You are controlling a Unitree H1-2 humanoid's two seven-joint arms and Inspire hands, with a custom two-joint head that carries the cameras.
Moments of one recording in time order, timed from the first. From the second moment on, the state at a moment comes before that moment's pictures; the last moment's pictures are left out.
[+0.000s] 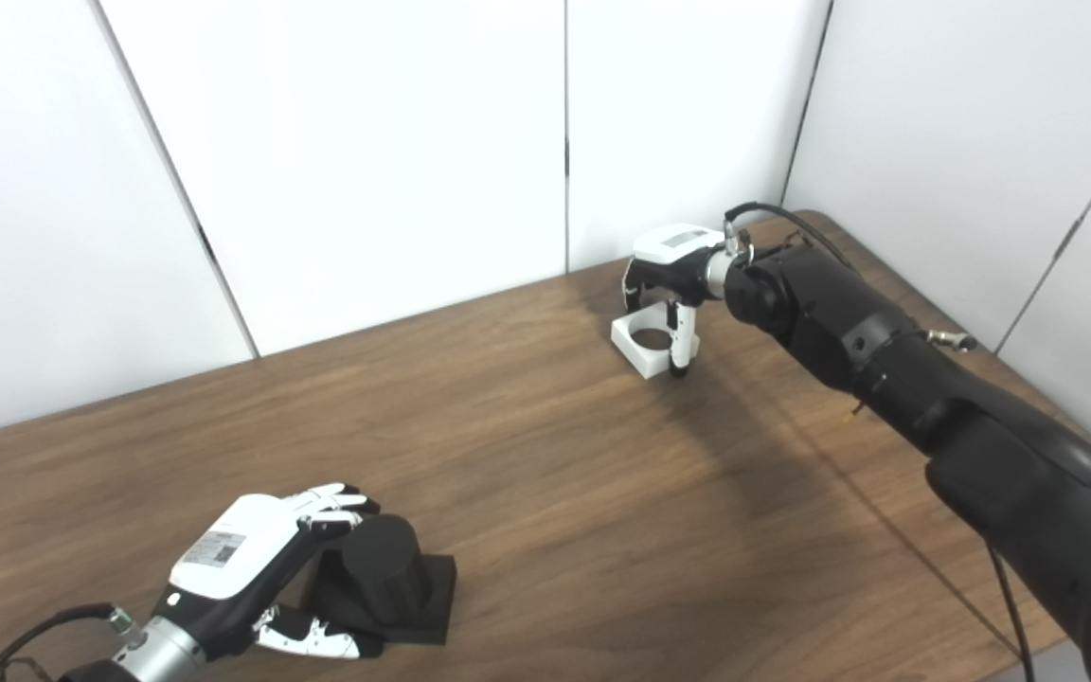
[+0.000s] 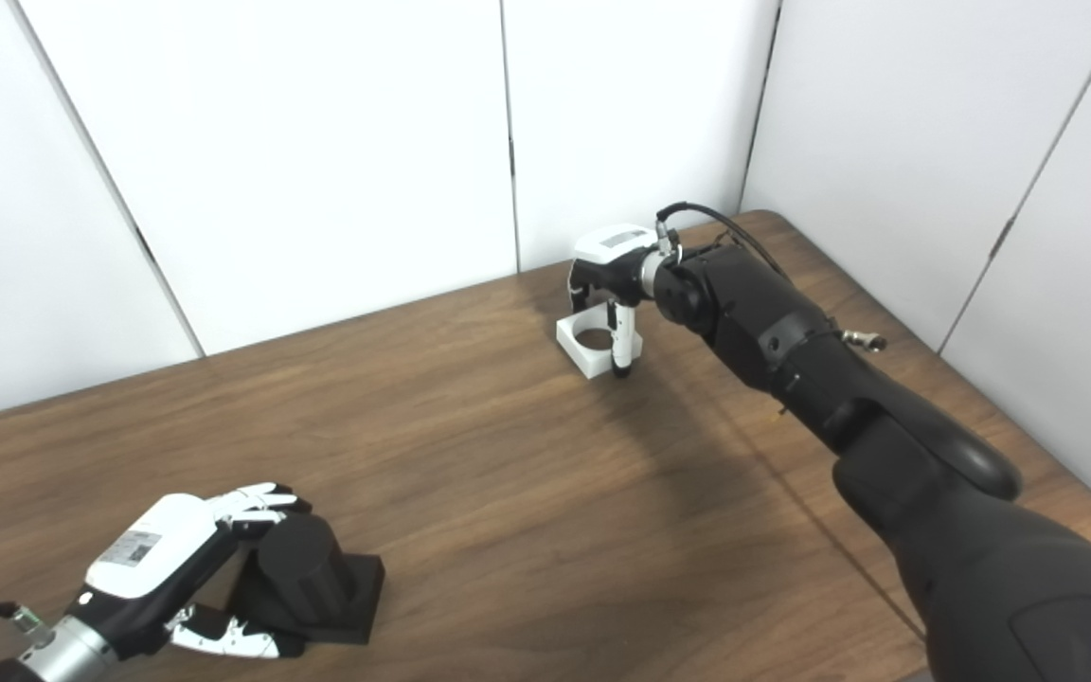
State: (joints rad) left arm -0.36 0.46 -0.52 0.17 0.65 -0.37 -0.16; right arm -0.73 -0.67 0.42 0.58 -0.77 -0.03 0.34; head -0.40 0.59
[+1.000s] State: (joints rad) left arm -0.37 0.47 -0.52 0.16 0.64 -0.37 -0.20; right arm -0.58 -0.67 0.28 0.27 -0.68 -0.03 0.35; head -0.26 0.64
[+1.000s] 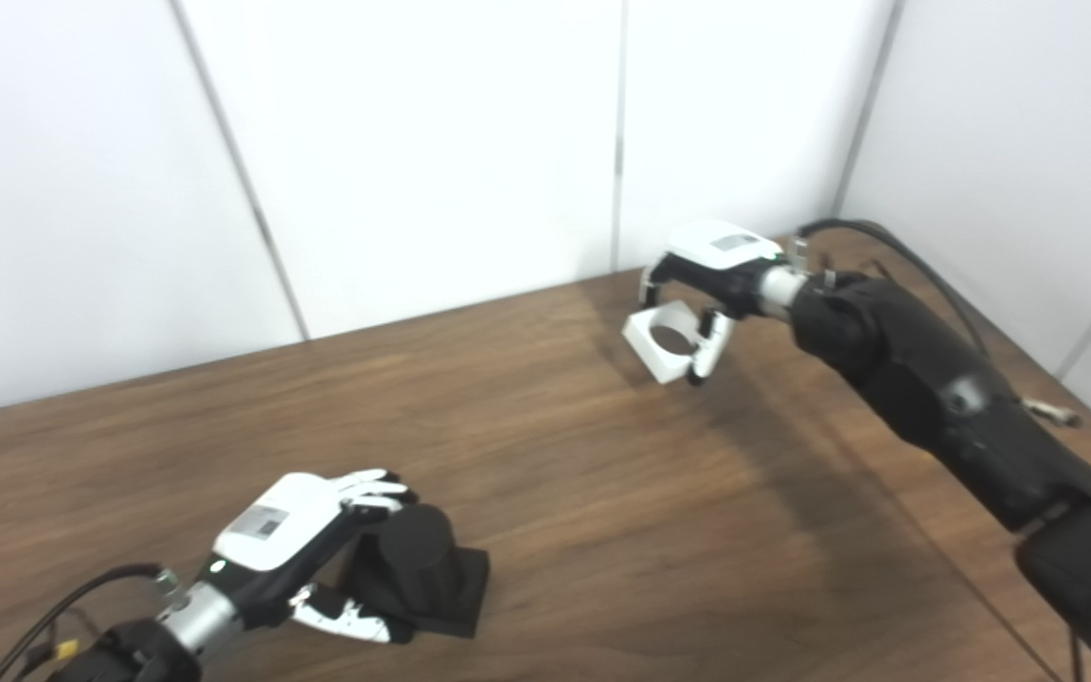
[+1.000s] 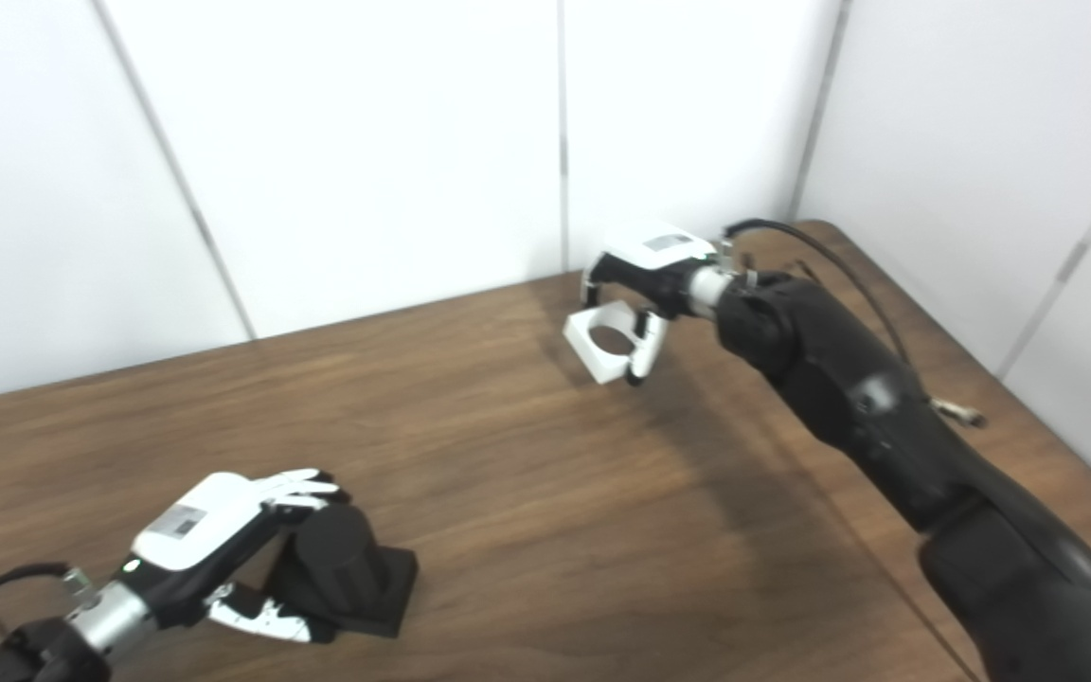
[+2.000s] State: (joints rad) left arm -0.39 0.45 -0.54 0.10 0.67 -0.26 -0.29; right arm -0.58 -0.67 0.26 0.02 -0.53 -0.05 0.54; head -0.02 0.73
